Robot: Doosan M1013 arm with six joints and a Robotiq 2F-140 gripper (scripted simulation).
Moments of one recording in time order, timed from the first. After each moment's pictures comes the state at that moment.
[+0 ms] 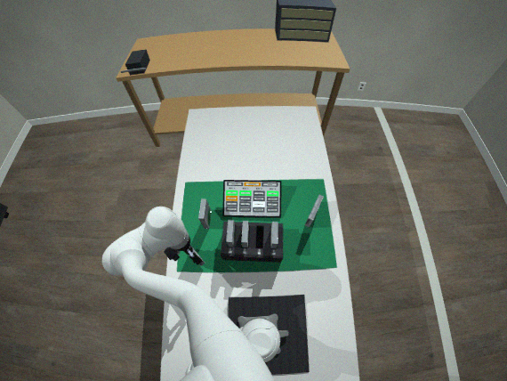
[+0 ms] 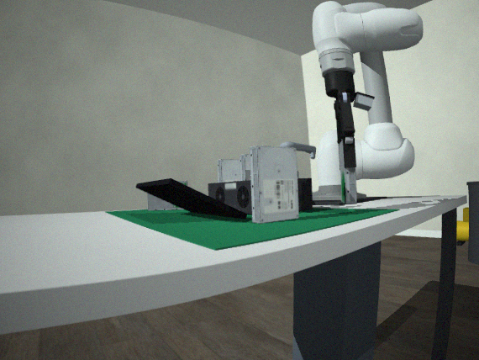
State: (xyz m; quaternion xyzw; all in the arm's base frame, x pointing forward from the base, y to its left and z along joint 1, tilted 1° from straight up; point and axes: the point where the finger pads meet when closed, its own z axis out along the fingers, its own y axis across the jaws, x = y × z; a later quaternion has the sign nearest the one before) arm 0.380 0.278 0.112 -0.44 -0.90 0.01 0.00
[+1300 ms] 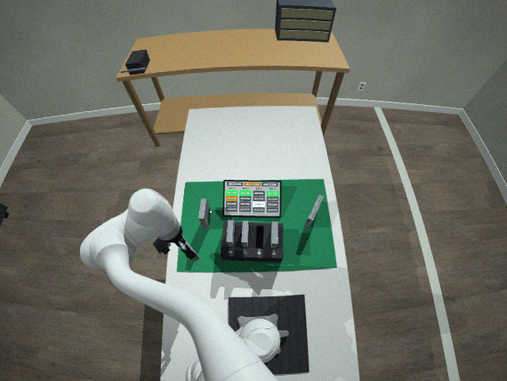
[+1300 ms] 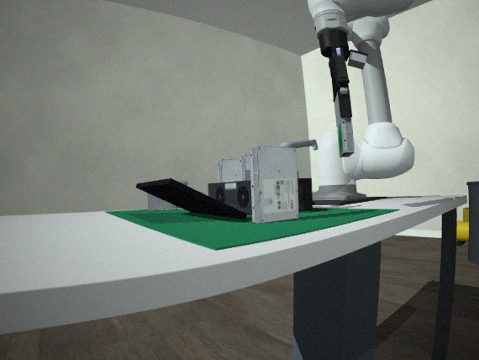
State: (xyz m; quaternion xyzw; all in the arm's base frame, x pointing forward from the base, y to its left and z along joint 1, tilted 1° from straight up) arm 0.381 0.279 0.226 -0.44 -0.90 0.01 0.00
